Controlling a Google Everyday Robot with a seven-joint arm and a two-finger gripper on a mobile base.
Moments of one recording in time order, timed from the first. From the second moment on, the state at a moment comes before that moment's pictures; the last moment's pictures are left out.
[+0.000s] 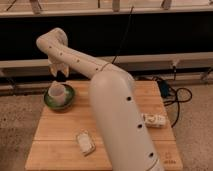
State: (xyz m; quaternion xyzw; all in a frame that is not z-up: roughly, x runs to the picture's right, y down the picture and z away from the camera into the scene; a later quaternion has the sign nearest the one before) arm -0.261 -0.073 0.832 -0.12 -0.24 -0.68 0.68
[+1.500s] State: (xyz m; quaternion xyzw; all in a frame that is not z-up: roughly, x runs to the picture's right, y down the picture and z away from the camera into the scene) arm -0.269 -0.006 0.818 -0.18 -0.30 -0.71 0.62
